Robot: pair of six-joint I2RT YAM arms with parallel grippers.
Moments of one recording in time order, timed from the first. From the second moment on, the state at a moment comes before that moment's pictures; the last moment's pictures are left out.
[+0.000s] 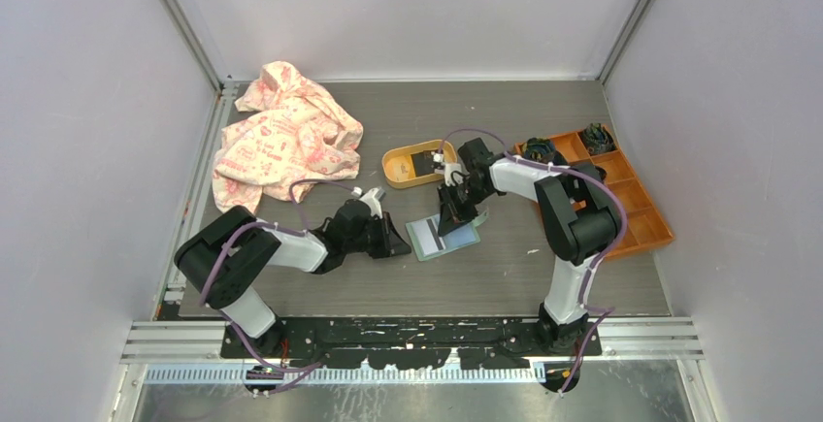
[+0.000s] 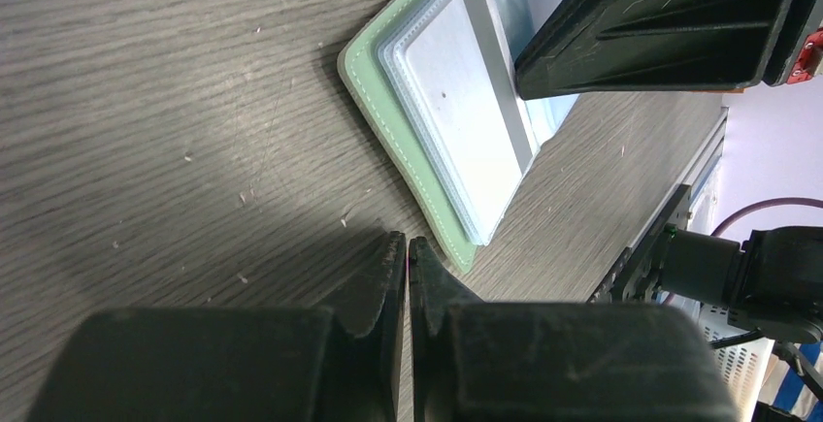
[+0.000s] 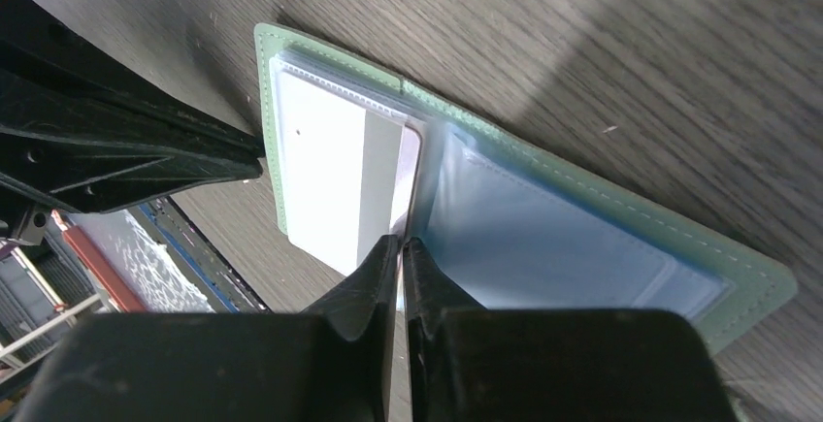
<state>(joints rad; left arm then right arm) -0.75 1.62 0.47 0.54 0.26 -0.86 0.41 1.86 1.09 -0.55 -0.64 0.06</state>
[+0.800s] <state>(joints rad) -0.74 1.21 0.46 0.24 0.20 -0.72 0.29 1.38 1.13 -0.63 -0.54 -0.20</state>
